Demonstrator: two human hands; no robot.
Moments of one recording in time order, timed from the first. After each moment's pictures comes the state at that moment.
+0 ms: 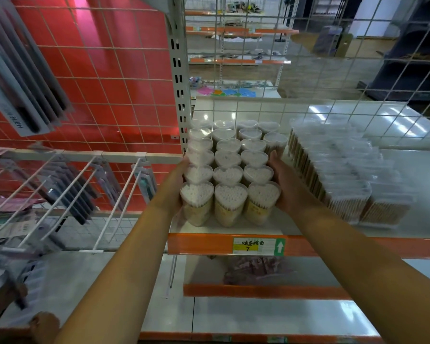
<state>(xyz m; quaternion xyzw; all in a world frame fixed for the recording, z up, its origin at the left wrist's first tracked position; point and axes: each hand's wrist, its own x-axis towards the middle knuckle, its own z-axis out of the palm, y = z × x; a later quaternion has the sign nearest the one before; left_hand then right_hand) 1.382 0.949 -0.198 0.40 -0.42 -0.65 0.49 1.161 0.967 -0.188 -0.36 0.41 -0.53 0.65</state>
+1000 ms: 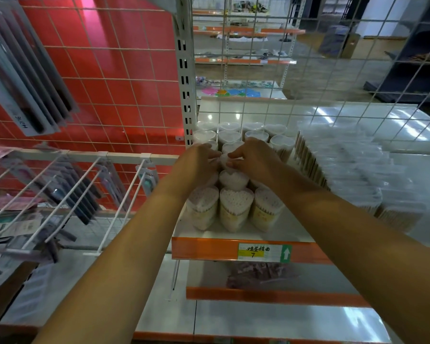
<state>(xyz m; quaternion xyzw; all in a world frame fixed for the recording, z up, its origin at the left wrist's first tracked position) 1.362 0.923 -0.155 0.56 -0.79 -0.14 0.21 1.206 0.925 -0.140 -0.78 0.59 -0.17 0.12</state>
